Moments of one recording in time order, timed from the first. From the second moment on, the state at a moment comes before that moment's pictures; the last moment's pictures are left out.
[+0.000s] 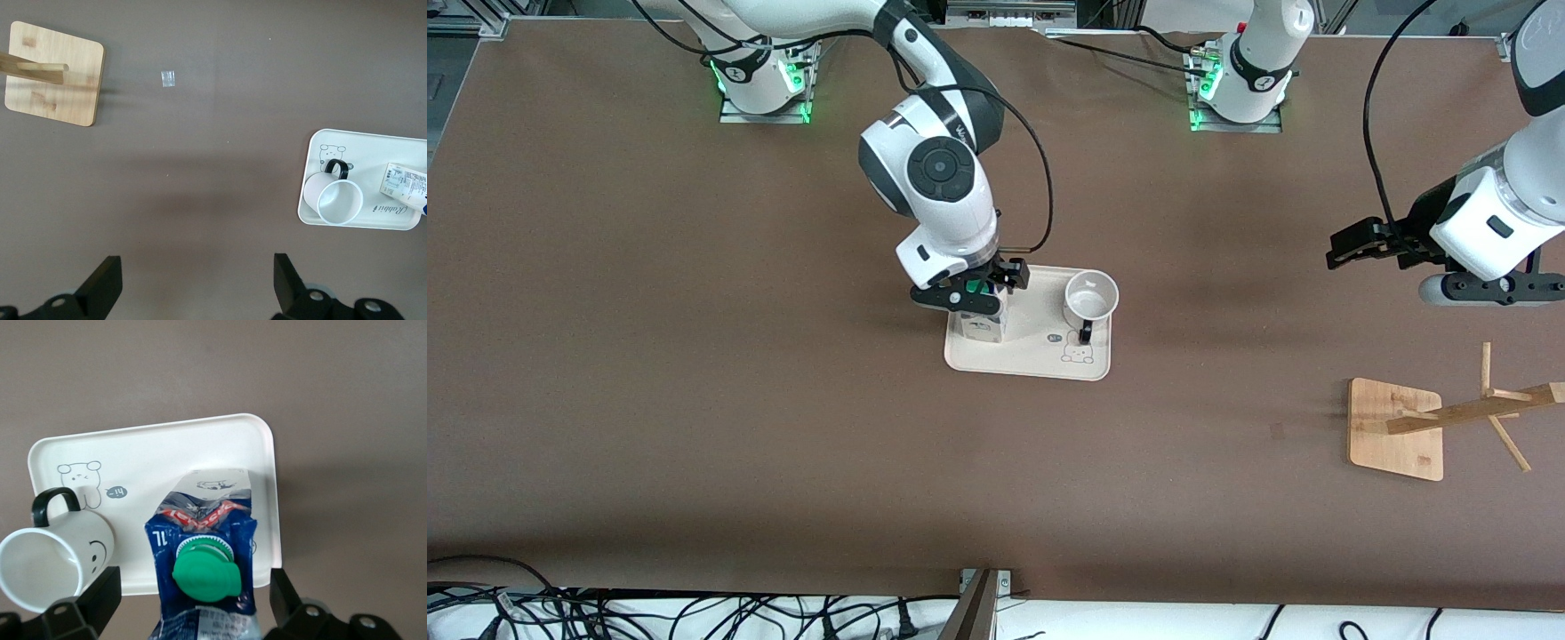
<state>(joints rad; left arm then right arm) -0.01 0.17 -0.06 -1.48 -0.09 1.57 -0.13 0.71 0.65 0.05 -1.35 0.02 2.03 0.92</state>
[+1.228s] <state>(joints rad) -0.04 0.18 -0.07 -1.48 -0.09 1.57 -0.24 0.47 0.55 0.01 -1.15 0.10 1.63 0.44</state>
